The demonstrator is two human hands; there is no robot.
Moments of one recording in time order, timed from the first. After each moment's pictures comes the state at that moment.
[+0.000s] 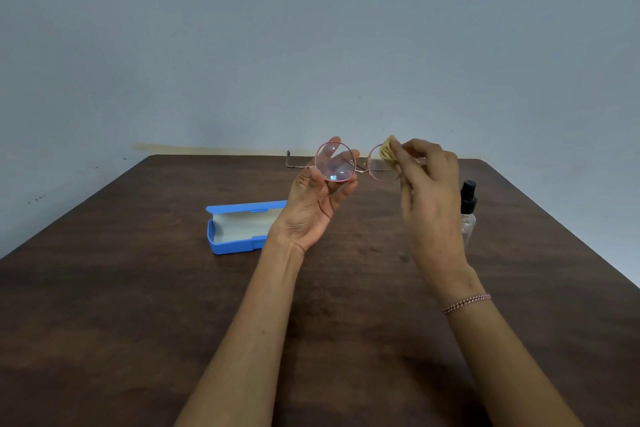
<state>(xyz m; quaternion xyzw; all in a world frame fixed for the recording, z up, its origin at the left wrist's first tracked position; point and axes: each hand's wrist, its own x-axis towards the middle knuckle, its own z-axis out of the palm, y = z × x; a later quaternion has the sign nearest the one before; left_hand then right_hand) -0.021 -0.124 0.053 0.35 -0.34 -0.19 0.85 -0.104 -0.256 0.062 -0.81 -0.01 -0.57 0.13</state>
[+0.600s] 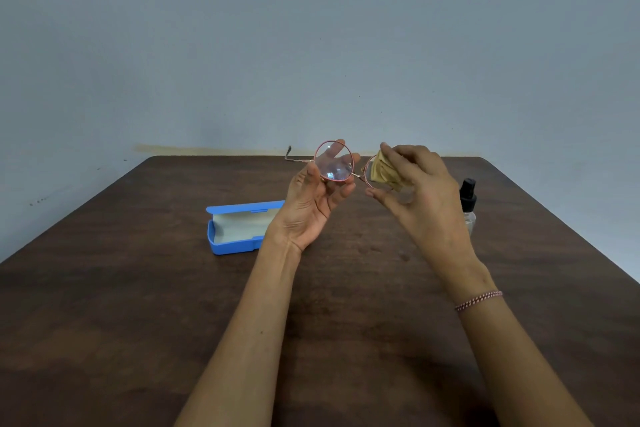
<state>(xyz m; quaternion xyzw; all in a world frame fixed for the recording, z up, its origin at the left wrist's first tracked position) -0.020 -0.120 0.054 0.37 -0.34 -0.19 0.84 -0.110 -0.263 0.067 -0.86 -0.06 -0.47 0.19</state>
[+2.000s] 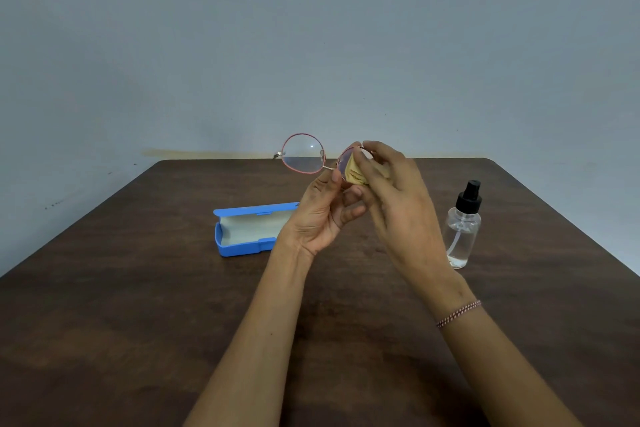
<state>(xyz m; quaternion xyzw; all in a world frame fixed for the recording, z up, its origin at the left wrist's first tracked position) -0.026 -0.128 0.048 0.32 -0.33 -0.28 0.84 -0.109 -0.231 0.063 -0.85 -0.10 -0.50 0.16</state>
